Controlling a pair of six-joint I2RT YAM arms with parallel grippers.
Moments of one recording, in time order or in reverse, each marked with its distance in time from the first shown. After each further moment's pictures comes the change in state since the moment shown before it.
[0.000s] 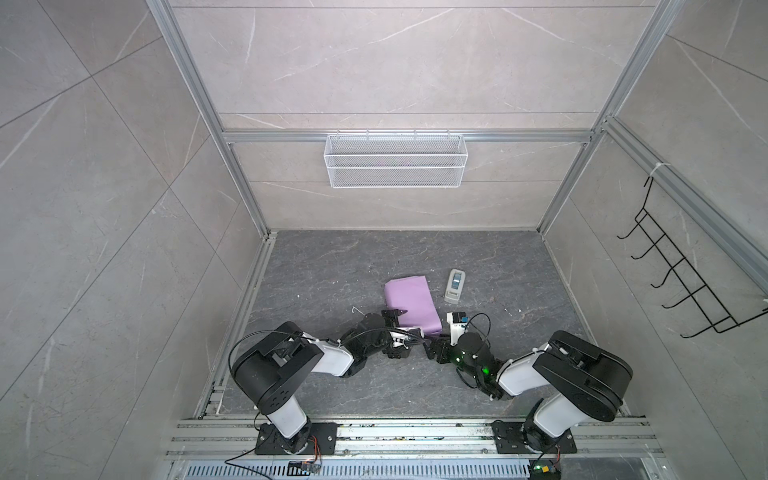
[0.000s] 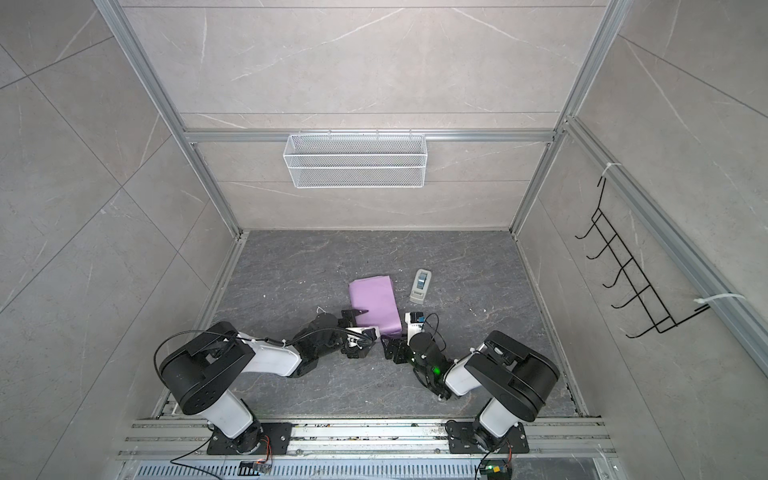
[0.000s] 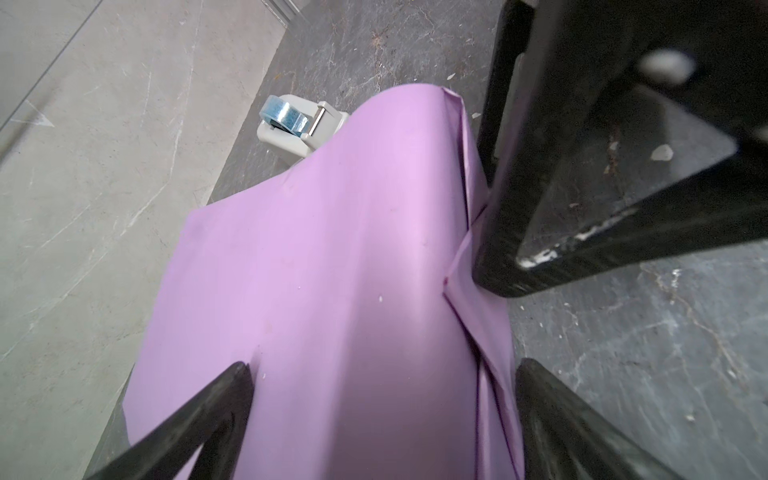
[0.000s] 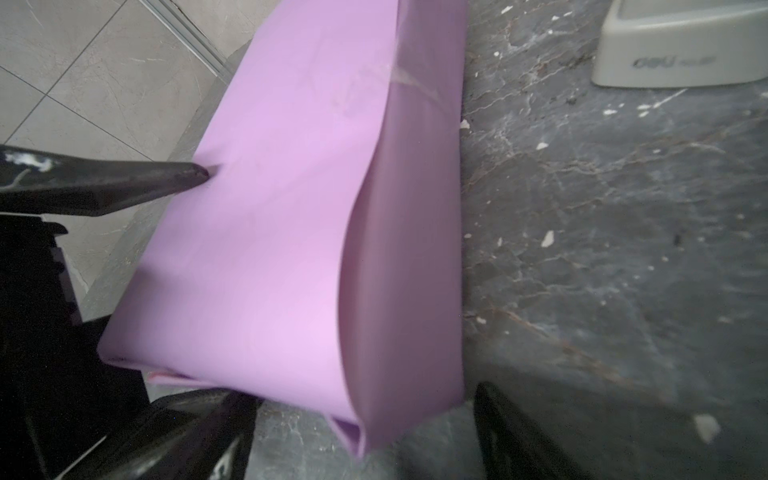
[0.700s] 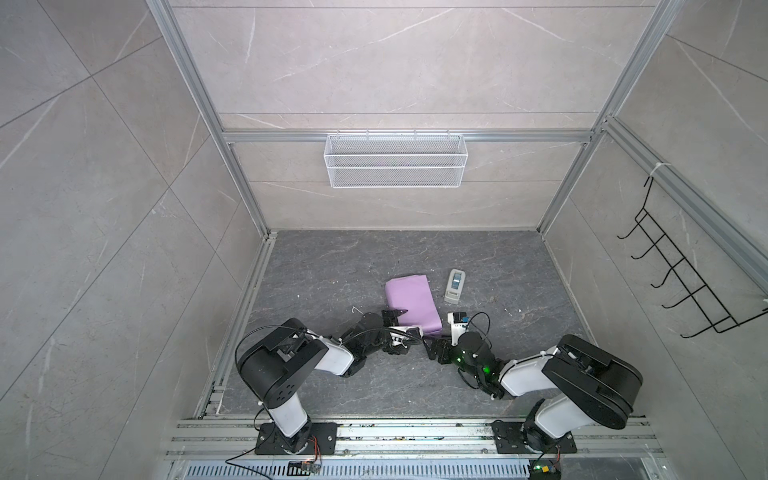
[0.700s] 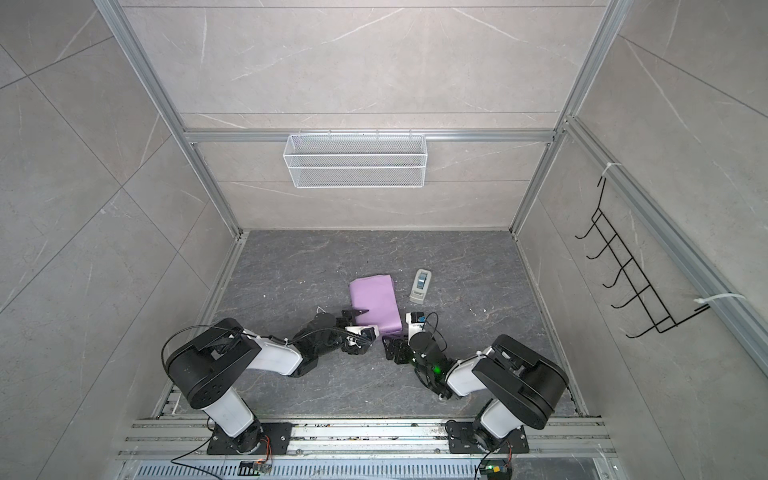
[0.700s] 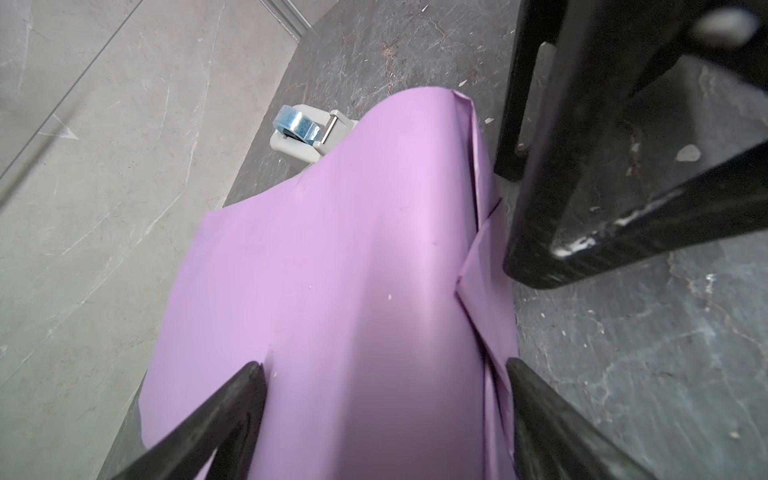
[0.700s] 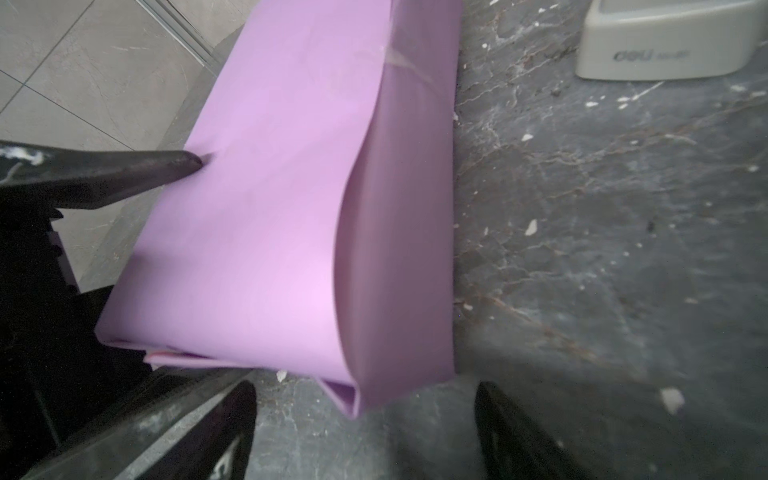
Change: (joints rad) left arm 0.019 0.026 -0.009 0.067 0.023 0.014; right arm 0.000 -0.086 0.005 -0.135 0.011 -0.003
